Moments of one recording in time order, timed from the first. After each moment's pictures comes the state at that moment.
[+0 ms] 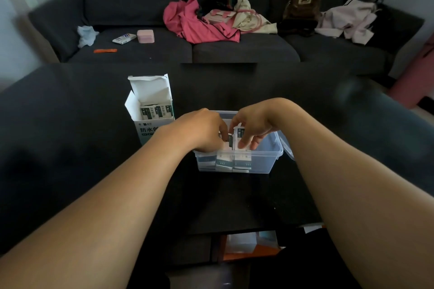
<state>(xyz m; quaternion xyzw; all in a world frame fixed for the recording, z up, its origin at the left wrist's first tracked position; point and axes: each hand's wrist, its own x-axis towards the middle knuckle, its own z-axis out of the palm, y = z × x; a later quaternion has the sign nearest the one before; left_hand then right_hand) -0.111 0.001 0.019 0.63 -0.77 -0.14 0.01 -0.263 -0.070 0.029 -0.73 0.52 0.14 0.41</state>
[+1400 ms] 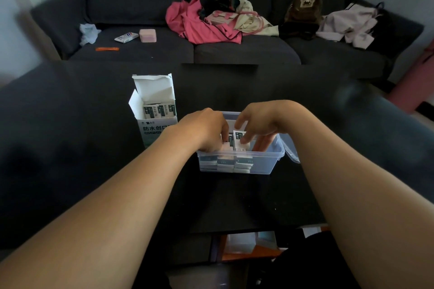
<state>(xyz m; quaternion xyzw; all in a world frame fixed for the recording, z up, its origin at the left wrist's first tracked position) -0.114 0.000 0.017 0.63 -0.76 -0.14 0.02 -0.266 -0.050 0.044 -0.74 0.57 0.10 0.35</state>
